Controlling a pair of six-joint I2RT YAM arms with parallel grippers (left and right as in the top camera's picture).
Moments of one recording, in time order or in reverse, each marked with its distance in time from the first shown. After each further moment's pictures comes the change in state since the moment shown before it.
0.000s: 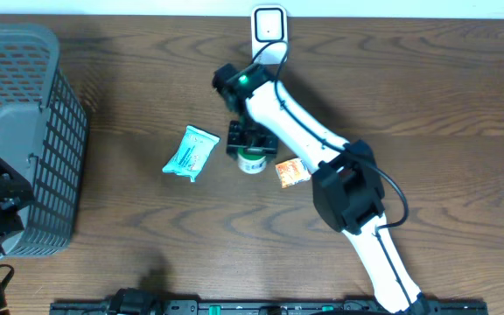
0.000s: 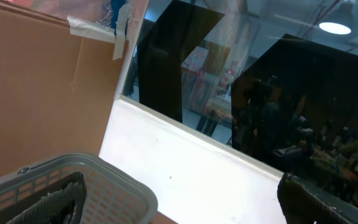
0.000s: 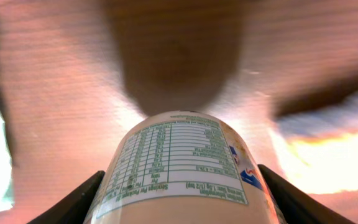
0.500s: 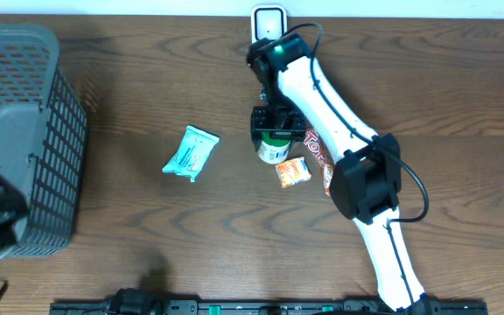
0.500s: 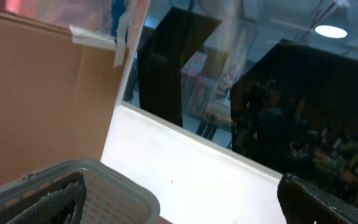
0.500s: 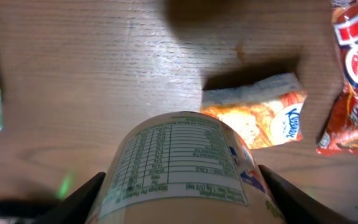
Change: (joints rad) left arm 0.000 -0.032 0.000 0.004 0.000 0.029; right arm -0.138 -0.001 0.132 -0.214 -0.105 -0.283
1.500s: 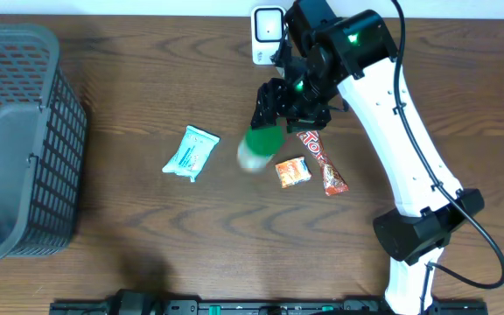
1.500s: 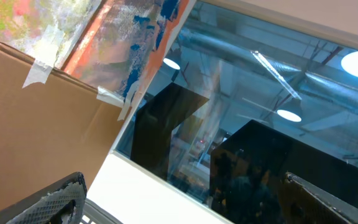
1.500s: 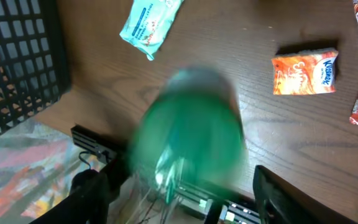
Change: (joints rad) left arm 0.000 -0.328 0.000 0.007 0.000 0.000; right arm -0.026 -0.400 0.001 -0.003 -0.202 -0.059
